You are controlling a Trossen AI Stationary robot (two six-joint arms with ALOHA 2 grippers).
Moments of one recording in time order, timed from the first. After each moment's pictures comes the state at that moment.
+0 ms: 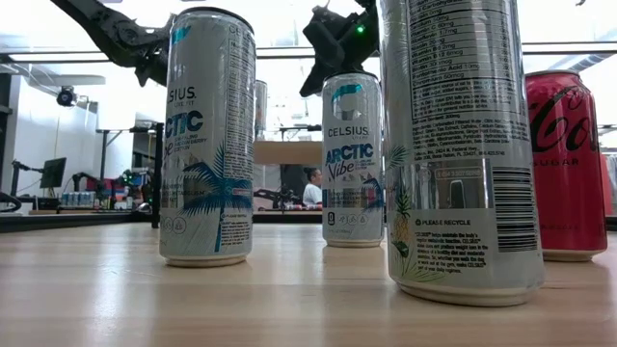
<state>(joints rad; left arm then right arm) 0.69 1.28 0.76 0.21 0.06 0.17 -0.21 1.67 1.37 -0.24 0.21 -0.03</state>
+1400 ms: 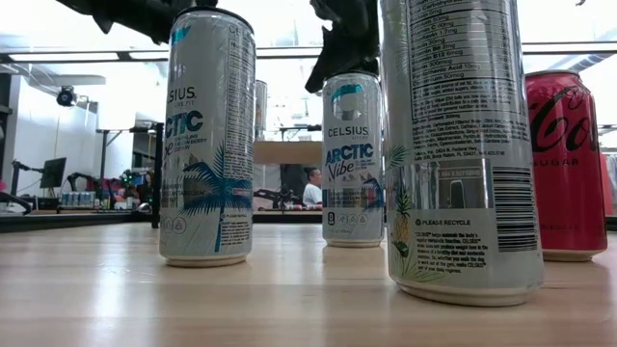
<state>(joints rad) 0.28 1.00 0.76 -0.05 0.06 0.03 0.01 1.66 1.37 -0.45 0.21 0.18</state>
